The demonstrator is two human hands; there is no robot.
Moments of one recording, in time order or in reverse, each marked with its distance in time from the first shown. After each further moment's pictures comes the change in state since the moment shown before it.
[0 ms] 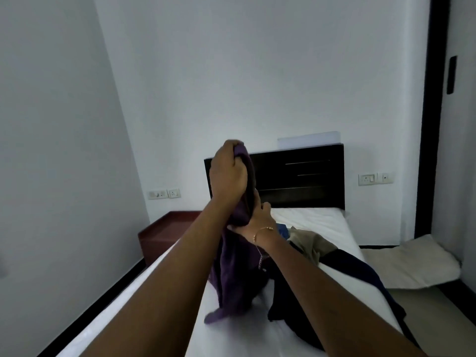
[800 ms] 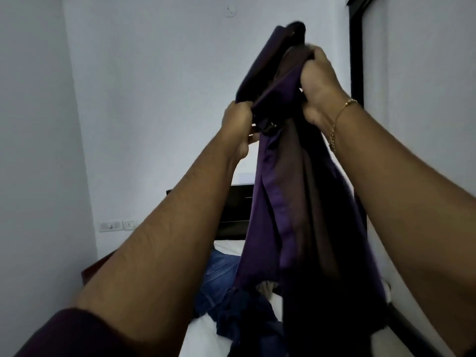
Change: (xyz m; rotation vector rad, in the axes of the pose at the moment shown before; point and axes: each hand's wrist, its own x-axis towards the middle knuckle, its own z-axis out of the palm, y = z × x) left_hand 0.056 0.227 0.007 -0.713 -0.363 -0.335; right_hand -0.068 -0.189 -0.407 0.861 0.572 -0.508
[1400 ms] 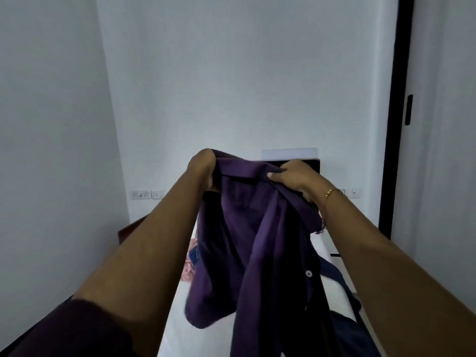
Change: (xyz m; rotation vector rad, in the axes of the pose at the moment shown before) left_hand -0.043 -0.102 -0.151 0.170 0.373 -0.393; right_hand -0.139 0.203 -0.012 -0.923 -0.487 0.414
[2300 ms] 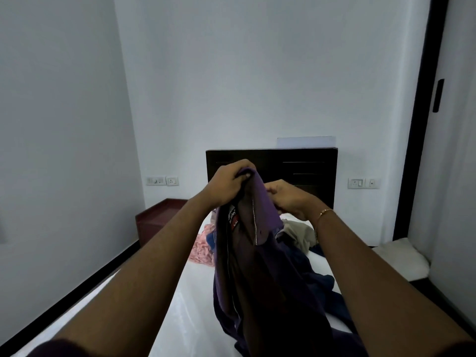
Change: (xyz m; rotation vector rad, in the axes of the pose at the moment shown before) left_hand 0.020 -0.089 -0.053 0.636 -0.356 0.825; right_hand -0.004 0.034 0.114 0.195 -0.416 -0.264
